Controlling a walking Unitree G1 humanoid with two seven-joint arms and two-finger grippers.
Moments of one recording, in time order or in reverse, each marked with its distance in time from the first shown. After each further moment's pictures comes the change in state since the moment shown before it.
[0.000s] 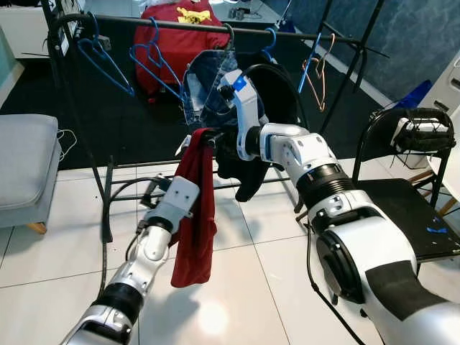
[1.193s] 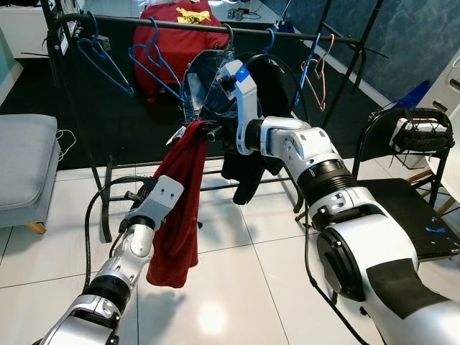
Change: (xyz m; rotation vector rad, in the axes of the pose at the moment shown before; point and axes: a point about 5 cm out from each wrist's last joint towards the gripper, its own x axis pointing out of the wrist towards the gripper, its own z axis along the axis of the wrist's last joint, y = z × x) left arm -0.003 0.046 -0.029 0.108 0.115 0.161; right arm -0.005 0.001 0.008 0.001 -0.038 0.052
